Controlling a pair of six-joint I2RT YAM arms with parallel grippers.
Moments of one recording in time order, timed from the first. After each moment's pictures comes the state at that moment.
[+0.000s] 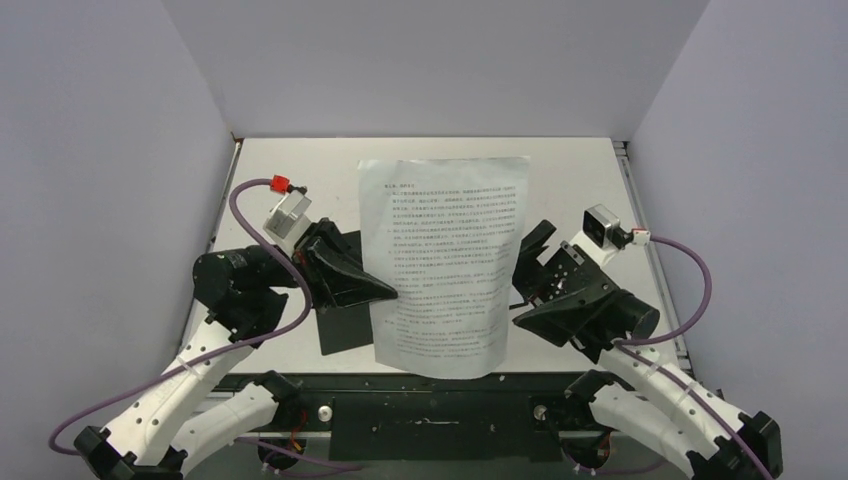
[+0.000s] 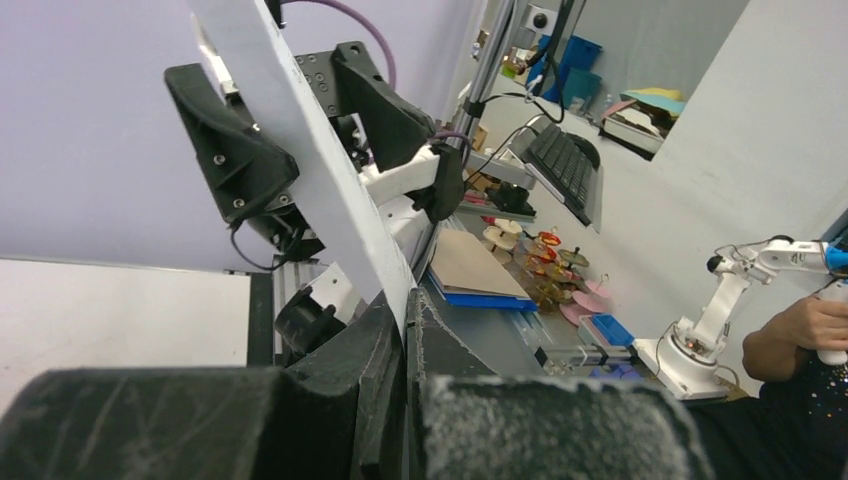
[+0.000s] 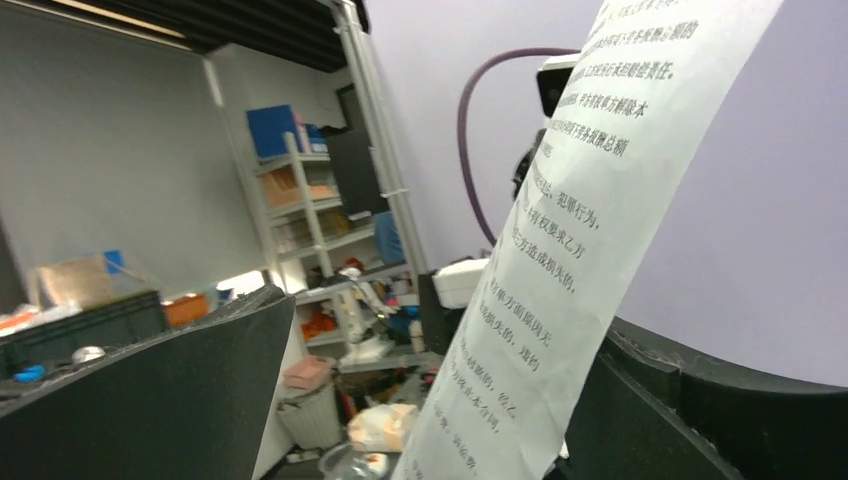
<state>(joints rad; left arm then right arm) -0.62 0.84 0.91 0.72 1.03 -1.05 0.63 0.83 0.55 1.43 -0.70 1.35</state>
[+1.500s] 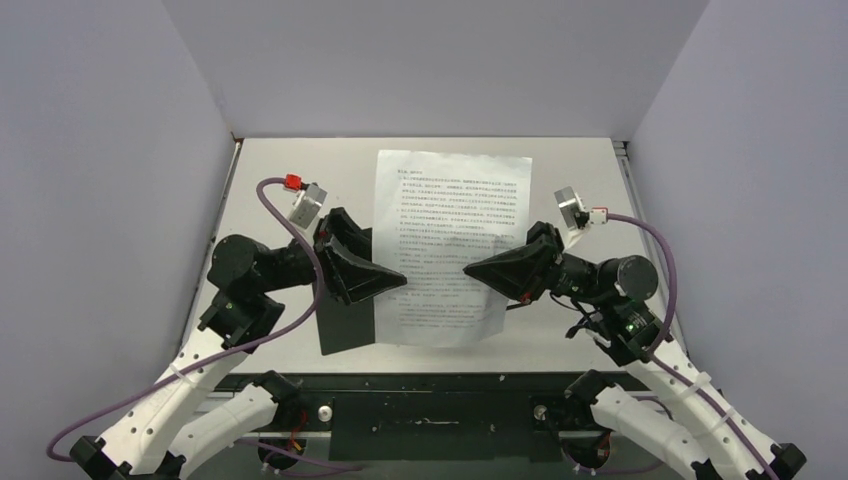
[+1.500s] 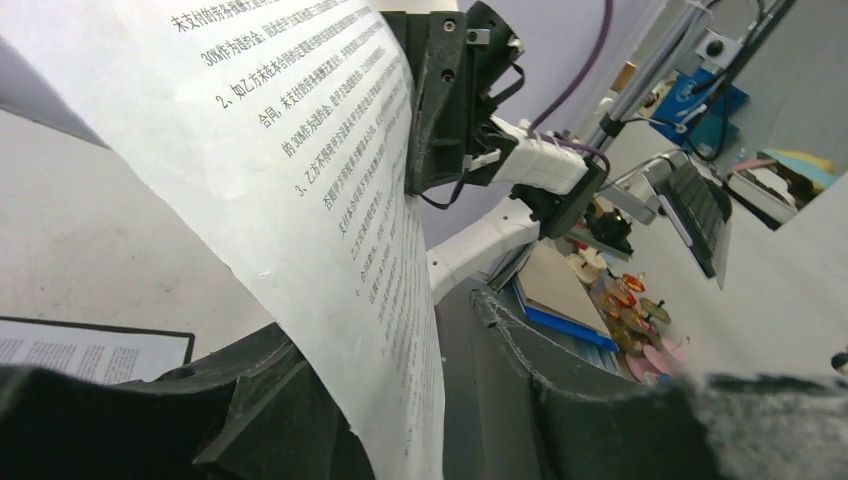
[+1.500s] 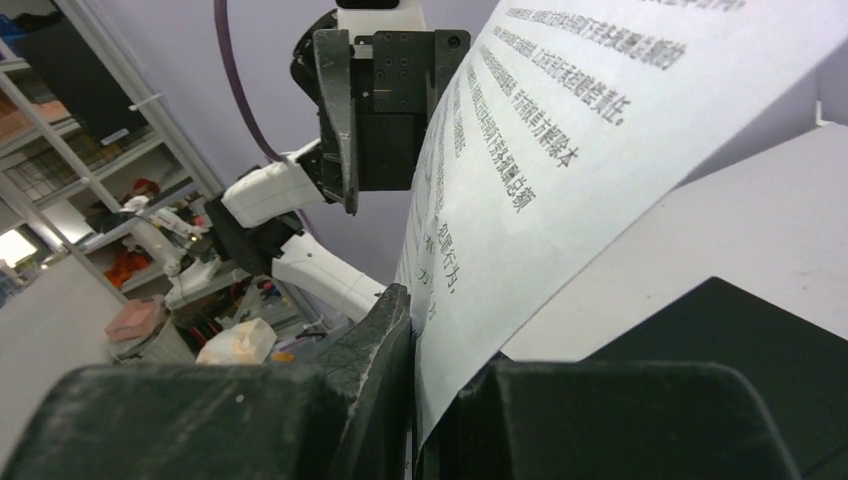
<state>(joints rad) -0.61 0.80 0.92 0.27 0.84 -0.76 0.64 0.70 0.77 0.36 -0.70 0.76</state>
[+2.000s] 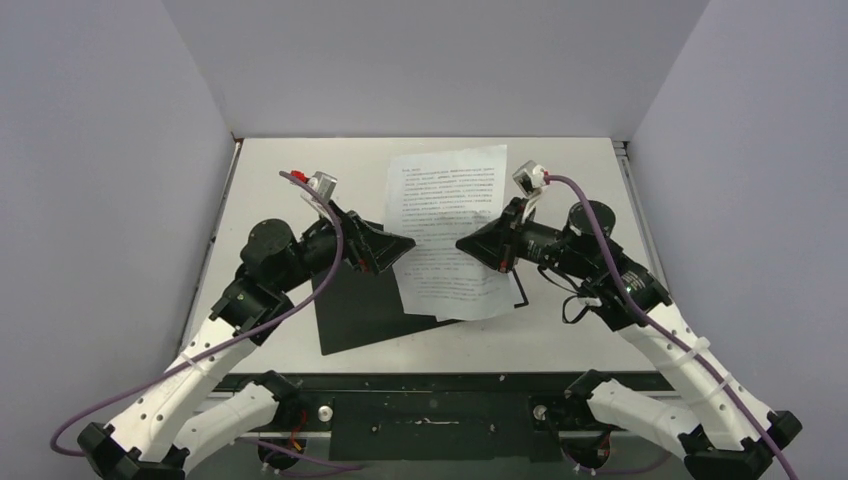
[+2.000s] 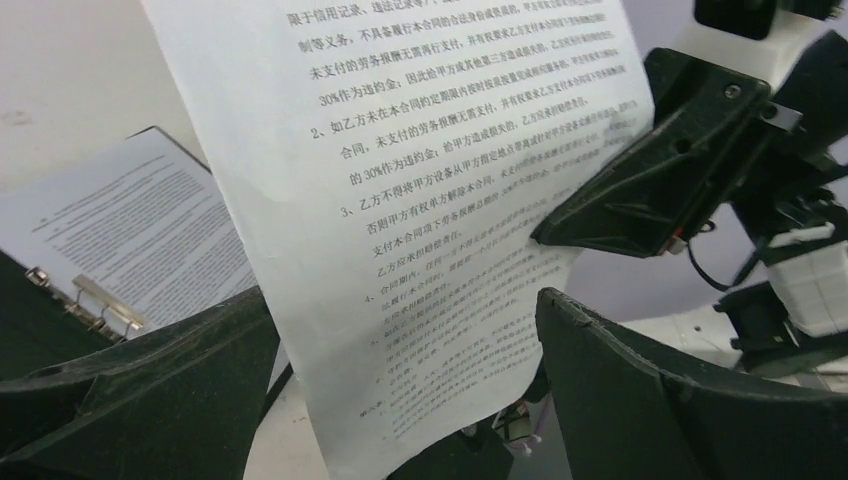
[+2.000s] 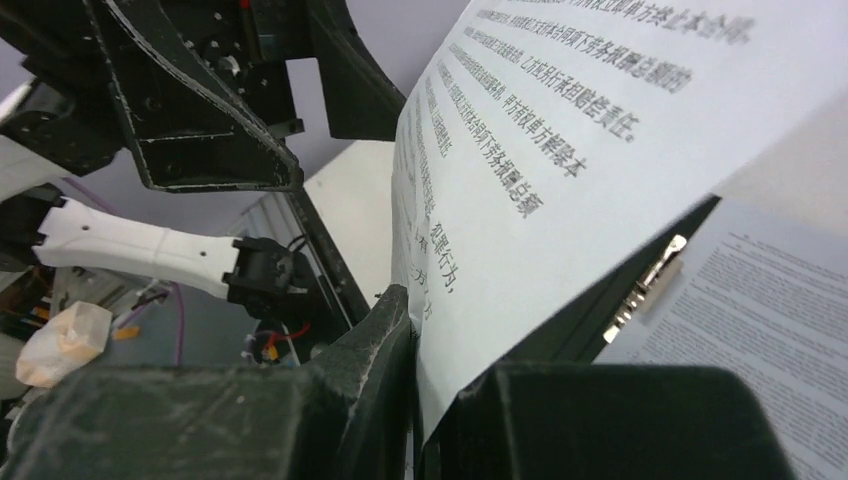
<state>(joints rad) -0.60 0.84 0.90 -0.02 0.38 -0.69 0.64 0.90 1.08 -0.27 -0.49 0.40</state>
